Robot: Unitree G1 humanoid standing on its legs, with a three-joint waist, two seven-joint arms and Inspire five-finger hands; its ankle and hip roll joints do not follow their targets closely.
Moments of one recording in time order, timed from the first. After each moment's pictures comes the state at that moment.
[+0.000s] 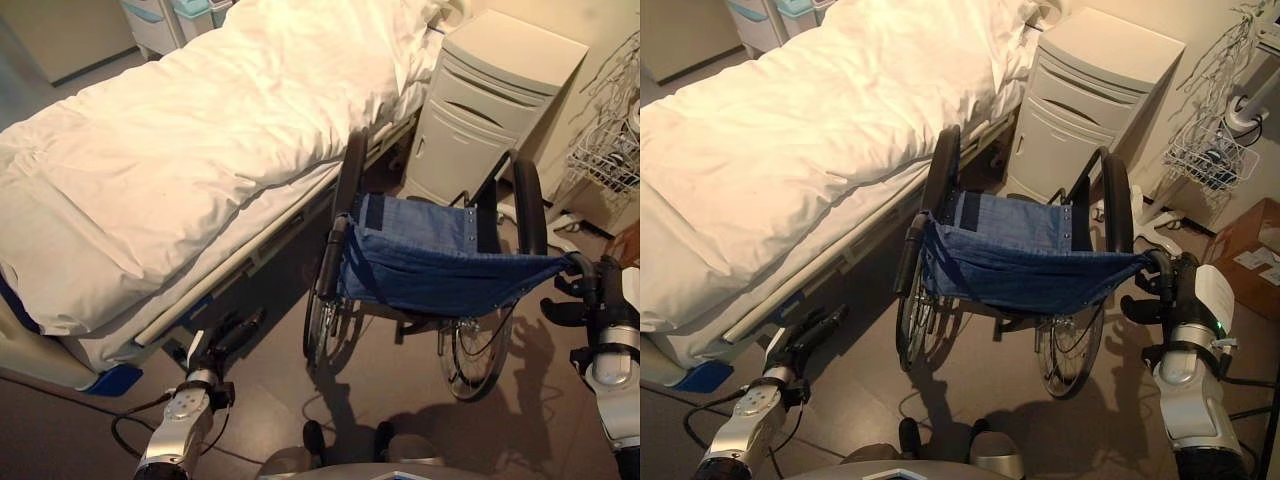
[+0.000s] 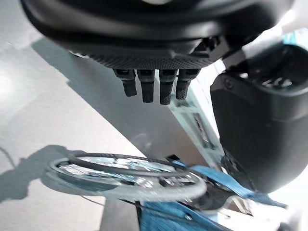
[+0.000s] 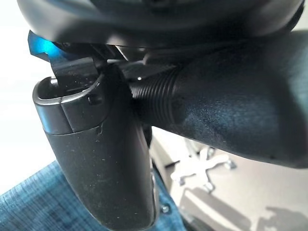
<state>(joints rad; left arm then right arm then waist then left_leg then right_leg) 0.12 0.42 -0.06 0.44 -0.40 0.03 0.11 0.12 -0.67 -0.16 0.12 -0.27 0.26 -0.33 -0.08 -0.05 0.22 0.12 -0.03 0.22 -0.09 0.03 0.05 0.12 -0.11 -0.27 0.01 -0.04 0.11</state>
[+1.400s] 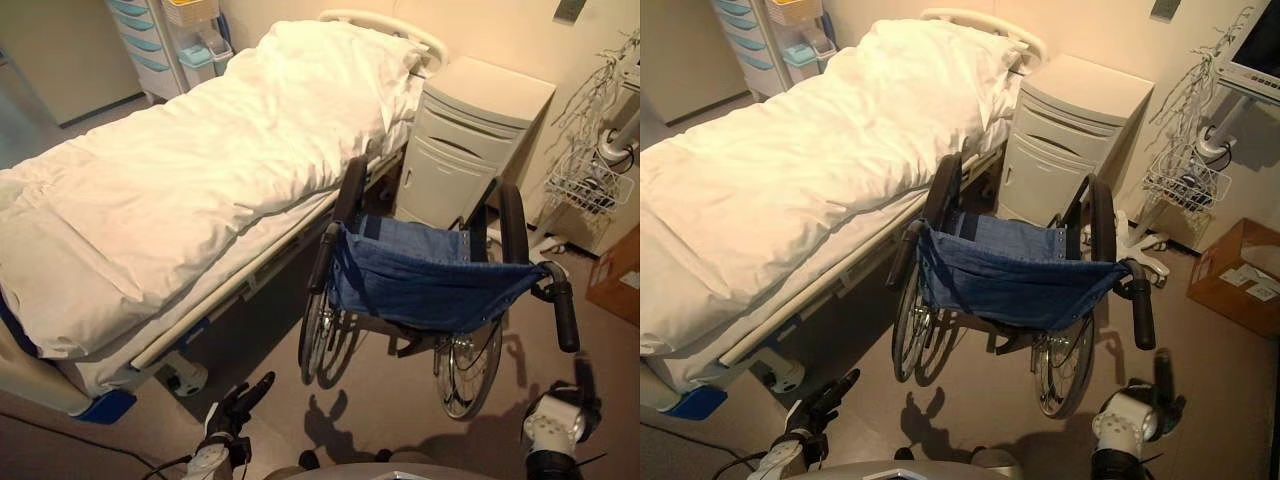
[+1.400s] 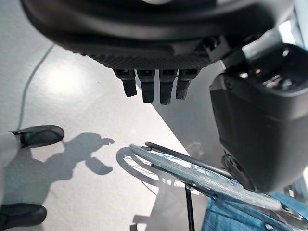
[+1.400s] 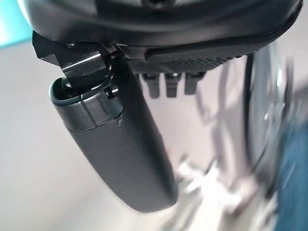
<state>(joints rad) 0.10 0.27 -0.13 0.96 -0.44 -0.09 0.09 0.03 -0.19 -0.33 0.78 1.21 -0.30 -0.54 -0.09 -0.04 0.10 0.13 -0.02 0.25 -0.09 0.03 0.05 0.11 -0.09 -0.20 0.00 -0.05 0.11</state>
